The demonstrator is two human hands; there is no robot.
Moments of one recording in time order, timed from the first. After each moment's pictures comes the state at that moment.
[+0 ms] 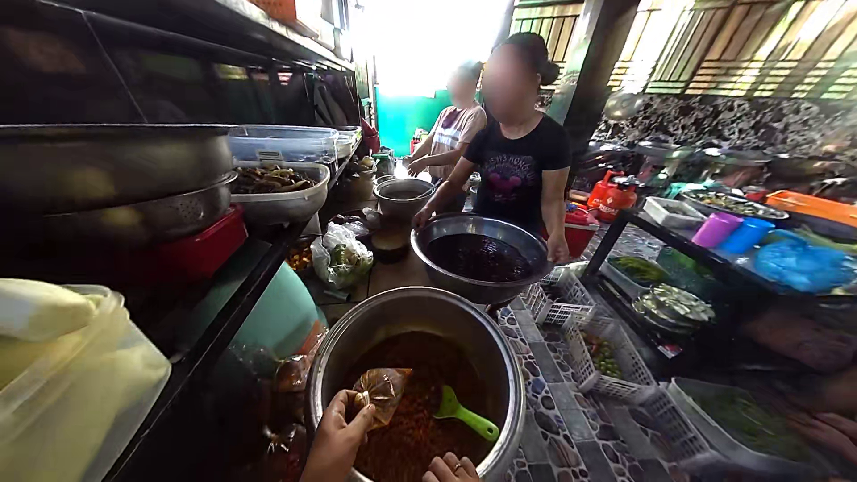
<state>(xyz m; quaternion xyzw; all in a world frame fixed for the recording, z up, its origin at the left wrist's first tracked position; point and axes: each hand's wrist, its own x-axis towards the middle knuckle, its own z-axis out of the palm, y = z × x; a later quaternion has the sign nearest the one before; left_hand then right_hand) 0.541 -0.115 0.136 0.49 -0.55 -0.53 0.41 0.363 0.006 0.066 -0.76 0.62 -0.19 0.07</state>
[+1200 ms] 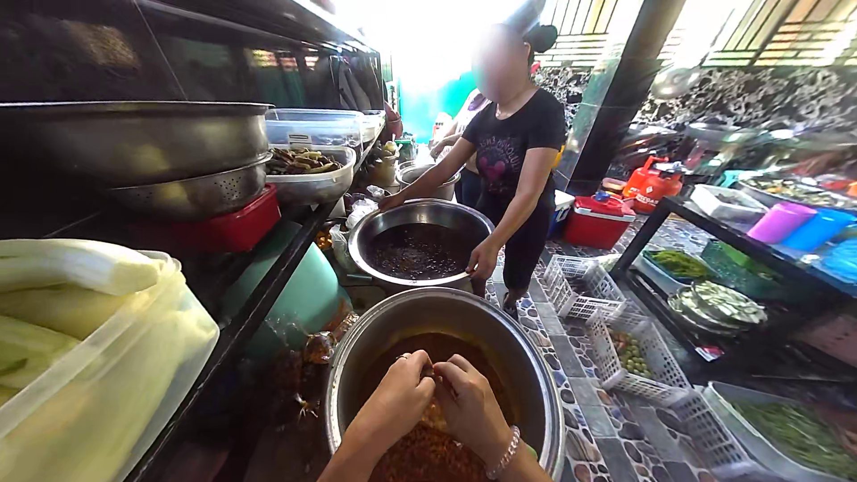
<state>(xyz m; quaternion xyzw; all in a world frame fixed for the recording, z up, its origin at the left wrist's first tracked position) 0.502 -0.129 0.198 0.45 -0.78 -0.41 0.11 0.342 -0.075 0.130 -0.70 0.57 -0.42 0.11</state>
